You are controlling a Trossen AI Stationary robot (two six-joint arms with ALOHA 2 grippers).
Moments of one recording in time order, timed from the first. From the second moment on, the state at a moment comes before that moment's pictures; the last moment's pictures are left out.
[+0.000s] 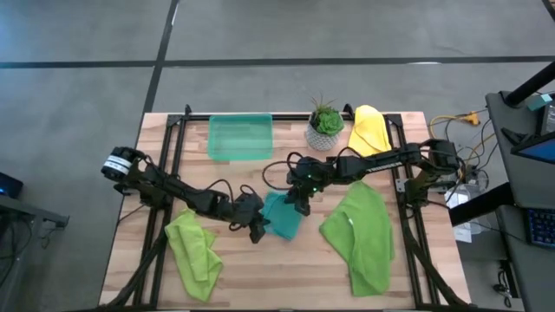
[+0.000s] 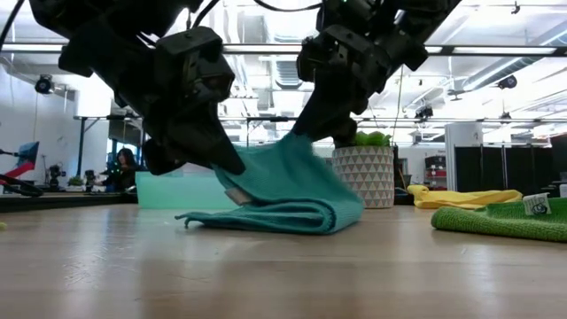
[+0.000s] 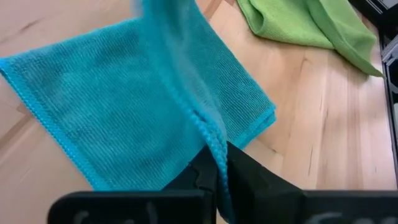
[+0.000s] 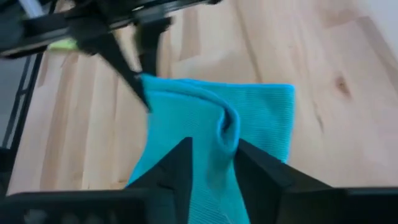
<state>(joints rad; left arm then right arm) -0.29 1.60 0.71 0.22 -0.19 -0.81 -0.05 1.70 1.03 -0.09 -0.25 0.29</state>
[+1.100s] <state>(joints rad) -0.33 1.57 0.65 -0.07 -0.29 -0.96 -0.01 1.80 1.03 -0.01 -0.23 0.45</state>
